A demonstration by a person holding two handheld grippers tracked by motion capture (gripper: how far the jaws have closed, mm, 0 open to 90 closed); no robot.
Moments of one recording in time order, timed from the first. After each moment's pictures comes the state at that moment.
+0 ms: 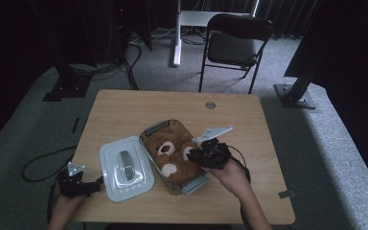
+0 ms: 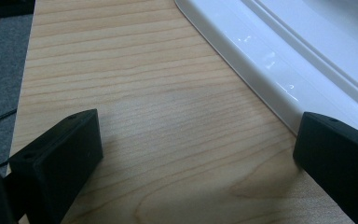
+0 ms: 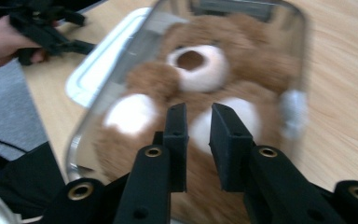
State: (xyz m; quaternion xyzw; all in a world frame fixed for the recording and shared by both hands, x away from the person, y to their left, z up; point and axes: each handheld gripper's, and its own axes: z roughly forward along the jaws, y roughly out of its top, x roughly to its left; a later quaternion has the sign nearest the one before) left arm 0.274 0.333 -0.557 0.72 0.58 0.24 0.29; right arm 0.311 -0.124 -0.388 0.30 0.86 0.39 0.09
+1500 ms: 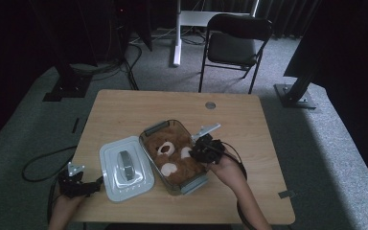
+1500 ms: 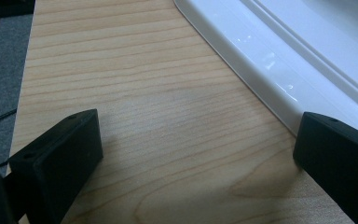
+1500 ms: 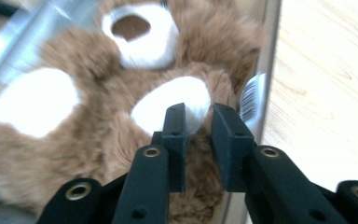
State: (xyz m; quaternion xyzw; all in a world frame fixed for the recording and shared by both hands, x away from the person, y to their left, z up) left arm 0.274 0.333 -0.557 0.72 0.58 0.24 0.29; right arm 0.341 -0.114 -0.415 0.33 0.88 0.32 0.12
